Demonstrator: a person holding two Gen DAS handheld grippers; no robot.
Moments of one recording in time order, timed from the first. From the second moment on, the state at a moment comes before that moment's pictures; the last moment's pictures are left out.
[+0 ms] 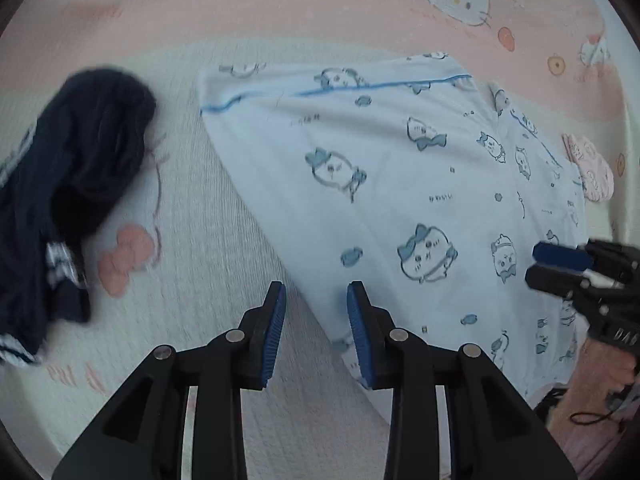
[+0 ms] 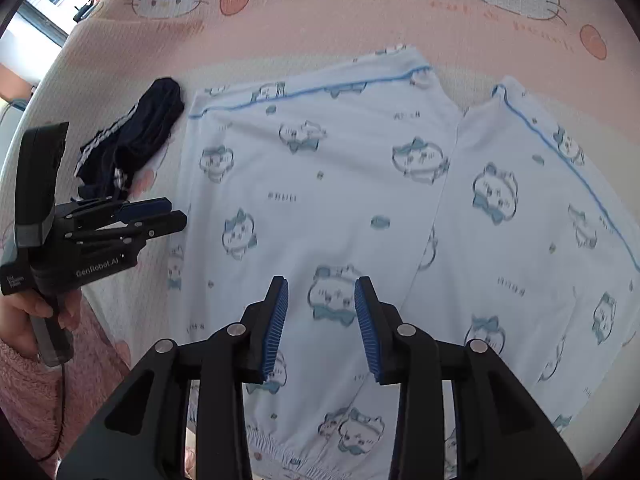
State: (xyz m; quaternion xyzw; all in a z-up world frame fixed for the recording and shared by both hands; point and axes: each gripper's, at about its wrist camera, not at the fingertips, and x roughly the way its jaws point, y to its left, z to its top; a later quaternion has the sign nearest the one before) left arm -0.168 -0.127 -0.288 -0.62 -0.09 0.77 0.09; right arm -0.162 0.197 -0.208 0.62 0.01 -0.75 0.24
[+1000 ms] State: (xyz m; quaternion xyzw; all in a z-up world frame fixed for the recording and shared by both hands) left arm -0.146 -0.161 -0.304 -0.63 -0.14 0.76 0.08; right arm -0.166 0.186 -0.231 0.61 0.04 -0.76 0.21
